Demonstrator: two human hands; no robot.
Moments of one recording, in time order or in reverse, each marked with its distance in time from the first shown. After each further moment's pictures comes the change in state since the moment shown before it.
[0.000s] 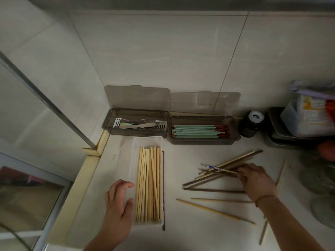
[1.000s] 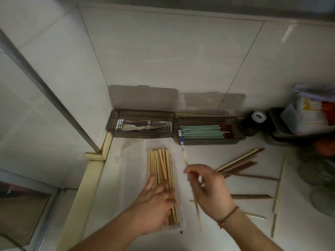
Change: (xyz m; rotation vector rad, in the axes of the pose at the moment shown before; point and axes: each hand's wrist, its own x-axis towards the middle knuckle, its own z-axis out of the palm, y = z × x) left_hand 0.055 0.036 -0.013 0.784 -0.719 0.786; right_hand -0.053 -0.232 -0.058 0.577 0.088 -0.315
